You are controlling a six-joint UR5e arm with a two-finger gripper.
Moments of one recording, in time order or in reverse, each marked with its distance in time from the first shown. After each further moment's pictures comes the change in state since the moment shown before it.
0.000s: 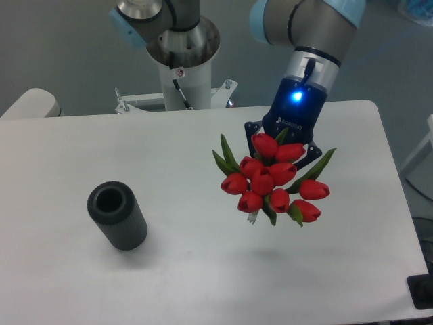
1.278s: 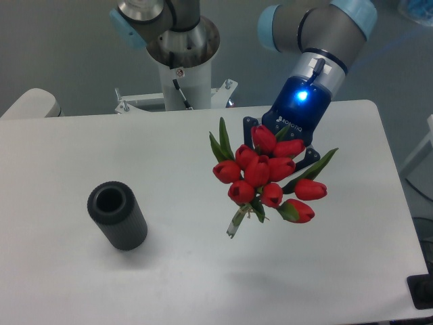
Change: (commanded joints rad) arm 0.029 -0.089 0.070 0.000 -0.395 -0.020
